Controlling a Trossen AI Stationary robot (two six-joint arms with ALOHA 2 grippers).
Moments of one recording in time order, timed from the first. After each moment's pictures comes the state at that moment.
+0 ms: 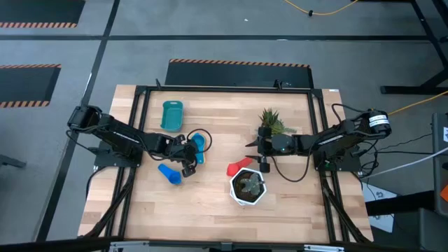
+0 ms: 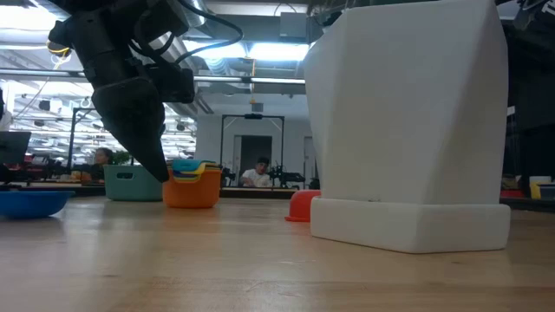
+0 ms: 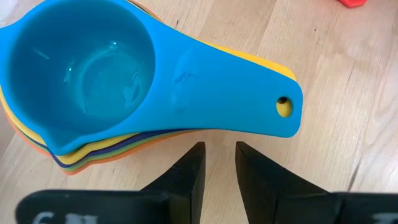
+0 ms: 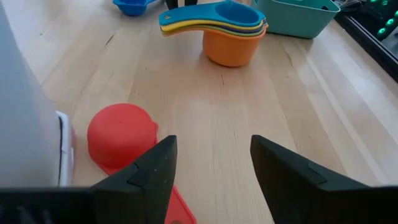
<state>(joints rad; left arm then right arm) -0.16 1.39 0.66 -0.32 -0.22 -0.52 0.05 1.45 0.39 0.60 0.11 -0.11</state>
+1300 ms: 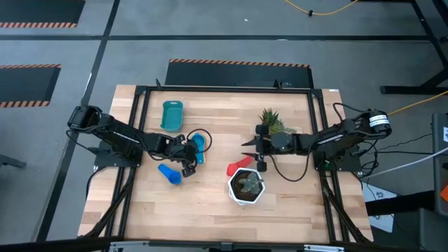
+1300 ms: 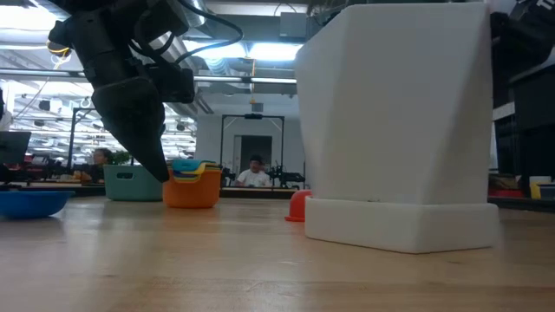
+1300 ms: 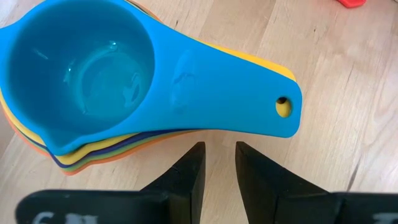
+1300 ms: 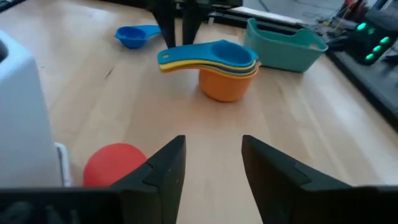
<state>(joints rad) -0.16 1.39 0.66 -0.32 -0.22 -0.52 0.05 1.45 0.45 0.63 0.12 -0.15</state>
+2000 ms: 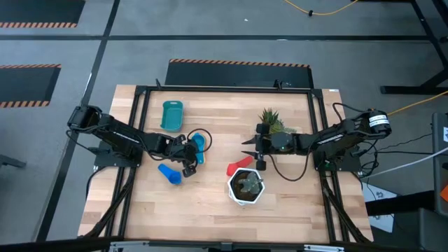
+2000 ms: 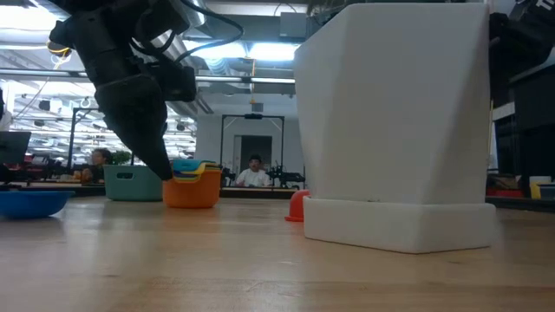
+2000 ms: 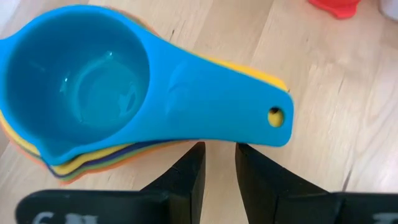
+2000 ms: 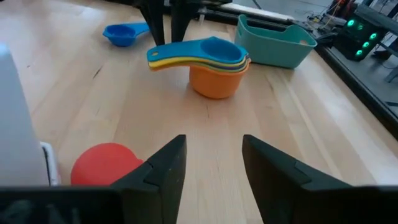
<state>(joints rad) -0.16 1.39 0.66 -0.30 -0.22 -0.52 0.05 1.45 0.45 0.63 0.15 -0.14</state>
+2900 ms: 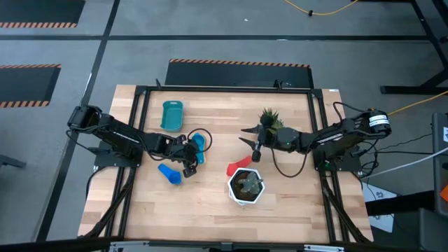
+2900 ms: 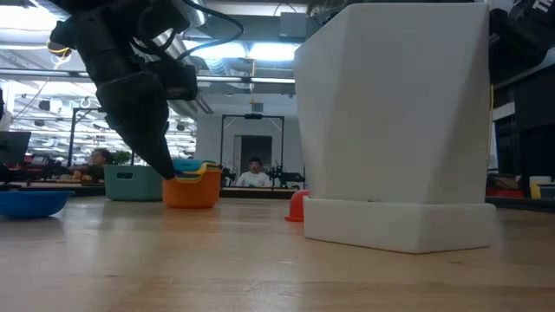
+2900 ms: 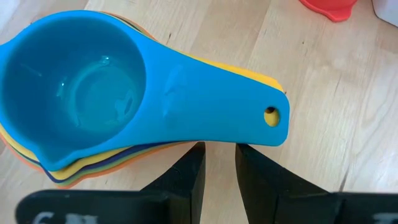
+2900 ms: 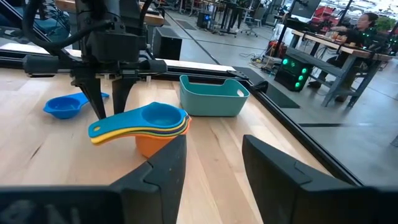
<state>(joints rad) -0.16 1.39 0.66 -0.28 -0.22 -0.51 0.02 1.45 0.45 0.87 0.29 -0.14</state>
